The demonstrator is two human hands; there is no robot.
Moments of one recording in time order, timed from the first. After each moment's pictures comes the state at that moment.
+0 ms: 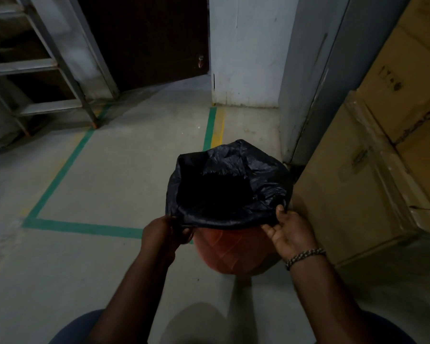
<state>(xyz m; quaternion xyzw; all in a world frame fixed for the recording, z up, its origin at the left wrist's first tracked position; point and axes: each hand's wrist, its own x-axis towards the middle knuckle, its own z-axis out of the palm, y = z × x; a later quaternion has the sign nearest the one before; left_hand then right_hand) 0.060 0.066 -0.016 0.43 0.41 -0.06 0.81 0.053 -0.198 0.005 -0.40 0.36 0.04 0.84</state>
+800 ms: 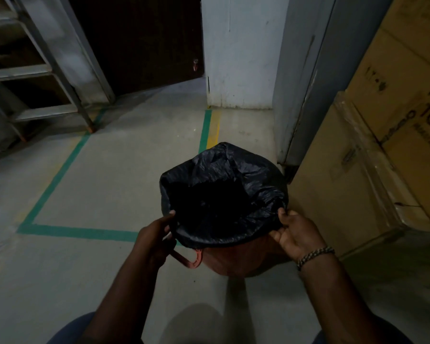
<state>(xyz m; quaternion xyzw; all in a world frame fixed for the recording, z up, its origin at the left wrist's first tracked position) 0.061 0.073 -0.019 0.53 0.40 -0.12 0.74 0.047 -0.232 0.007 -0.41 0.35 0.09 0.84</state>
